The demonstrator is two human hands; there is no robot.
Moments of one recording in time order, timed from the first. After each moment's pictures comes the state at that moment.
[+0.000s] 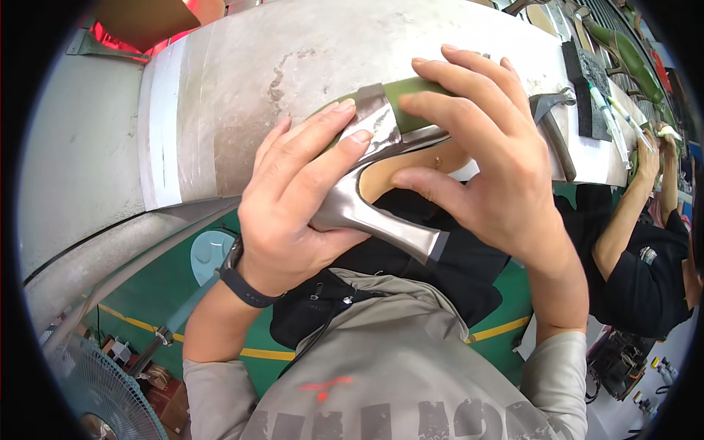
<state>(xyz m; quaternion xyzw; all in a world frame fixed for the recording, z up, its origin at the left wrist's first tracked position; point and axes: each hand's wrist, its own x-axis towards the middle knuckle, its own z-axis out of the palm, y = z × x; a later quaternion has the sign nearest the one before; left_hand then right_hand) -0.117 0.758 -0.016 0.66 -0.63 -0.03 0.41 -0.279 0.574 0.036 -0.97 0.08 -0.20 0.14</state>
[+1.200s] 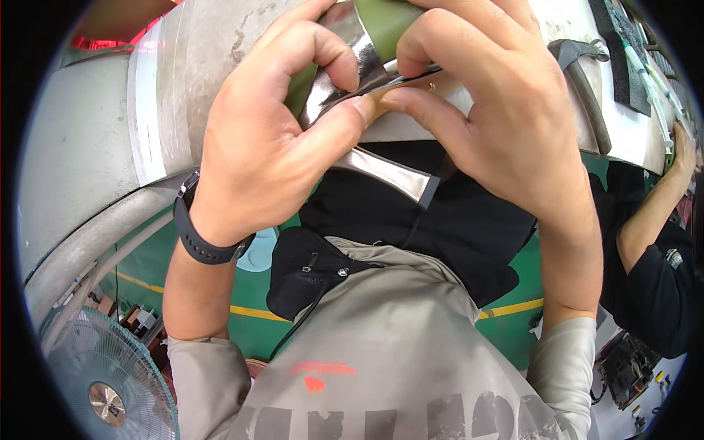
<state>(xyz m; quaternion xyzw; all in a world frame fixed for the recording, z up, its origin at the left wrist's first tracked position) -0.120 0.702 0.008 0.67 -0.63 -0.22 0.34 -0.279 0.523 -0.026 -0.91 -0.08 -0.38 0.15</state>
